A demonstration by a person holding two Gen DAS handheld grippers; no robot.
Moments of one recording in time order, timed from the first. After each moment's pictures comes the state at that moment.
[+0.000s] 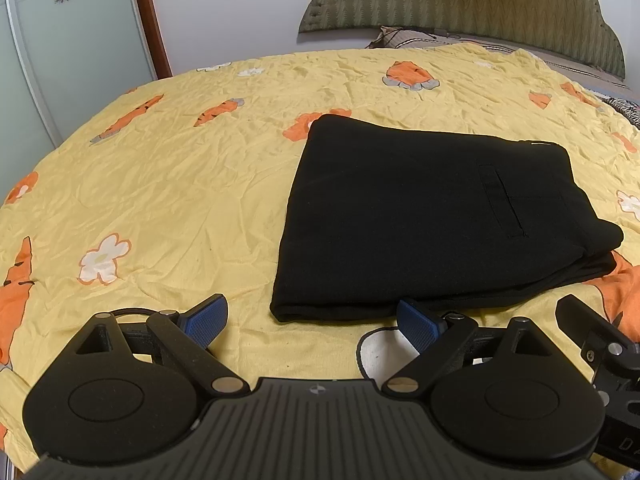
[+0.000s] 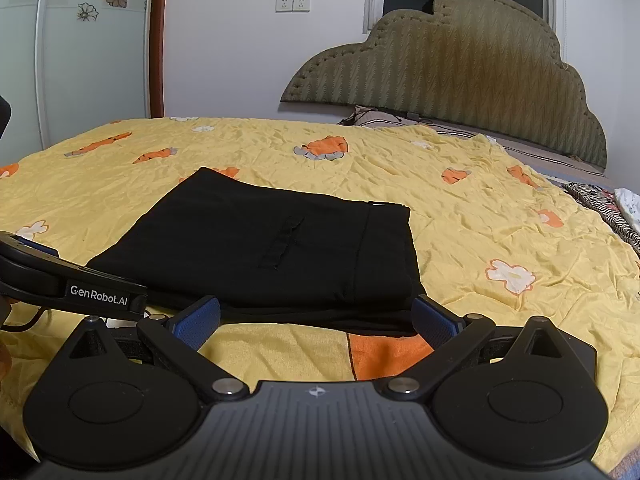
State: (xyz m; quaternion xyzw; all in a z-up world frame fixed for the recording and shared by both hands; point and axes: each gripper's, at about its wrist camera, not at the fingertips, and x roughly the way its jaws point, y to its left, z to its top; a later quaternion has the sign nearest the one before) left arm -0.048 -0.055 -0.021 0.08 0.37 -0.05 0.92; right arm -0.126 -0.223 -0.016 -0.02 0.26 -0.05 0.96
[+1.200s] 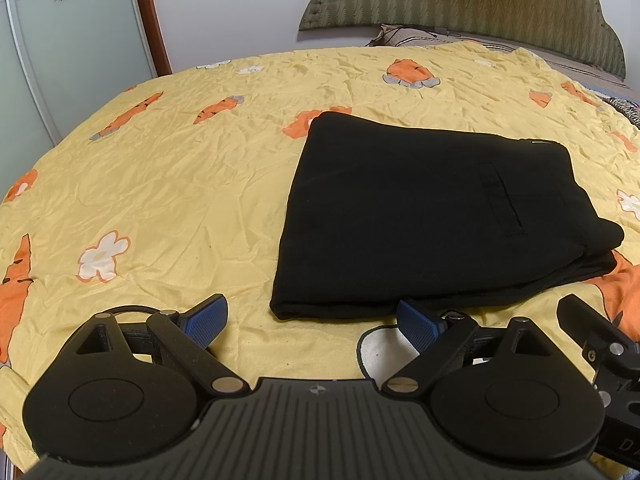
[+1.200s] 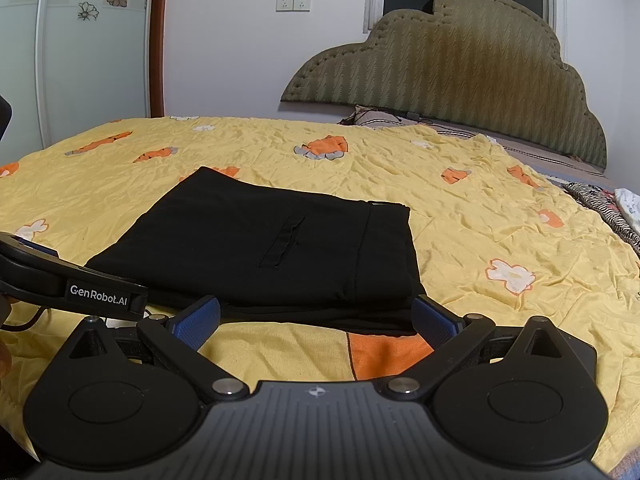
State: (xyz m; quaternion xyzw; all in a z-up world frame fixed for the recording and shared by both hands) left arm -0.050 -0.057 -0.023 0.08 0.37 -0.05 0.92; right arm -0.126 -0.222 -0.016 -0.02 0.26 -0.05 0.96
